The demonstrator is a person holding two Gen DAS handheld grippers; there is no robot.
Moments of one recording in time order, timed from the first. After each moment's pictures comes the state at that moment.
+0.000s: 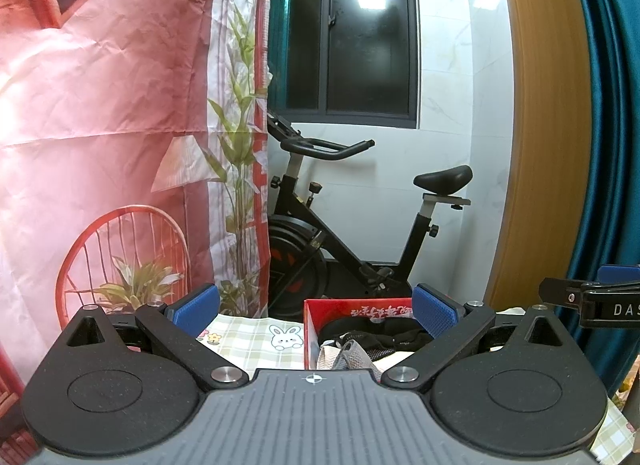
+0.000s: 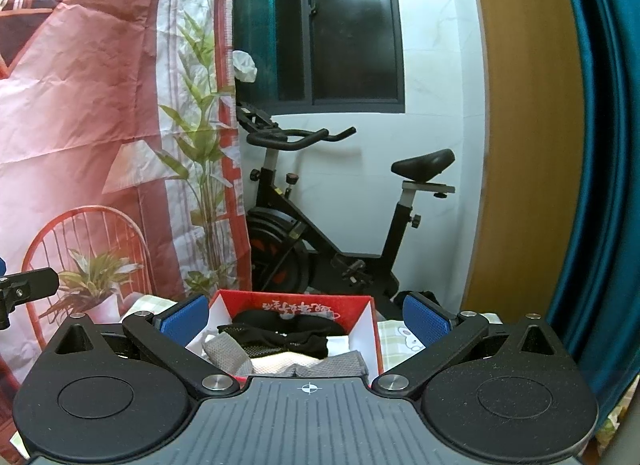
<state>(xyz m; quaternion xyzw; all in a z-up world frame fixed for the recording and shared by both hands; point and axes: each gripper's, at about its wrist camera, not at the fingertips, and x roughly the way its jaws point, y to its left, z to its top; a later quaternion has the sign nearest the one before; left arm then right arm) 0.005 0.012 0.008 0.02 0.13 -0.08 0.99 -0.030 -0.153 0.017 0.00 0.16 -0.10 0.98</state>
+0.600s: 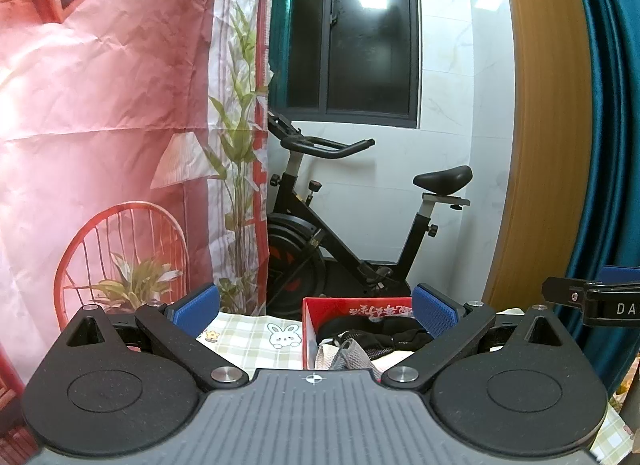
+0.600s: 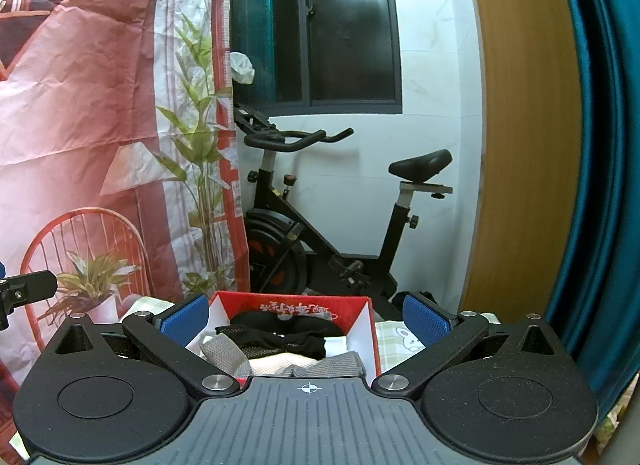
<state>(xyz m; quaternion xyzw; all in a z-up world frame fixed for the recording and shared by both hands) 0.004 0.011 0.007 0.02 0.13 -0.09 0.99 -0.028 -0.157 0.019 0.00 0.16 -0.10 0.98</state>
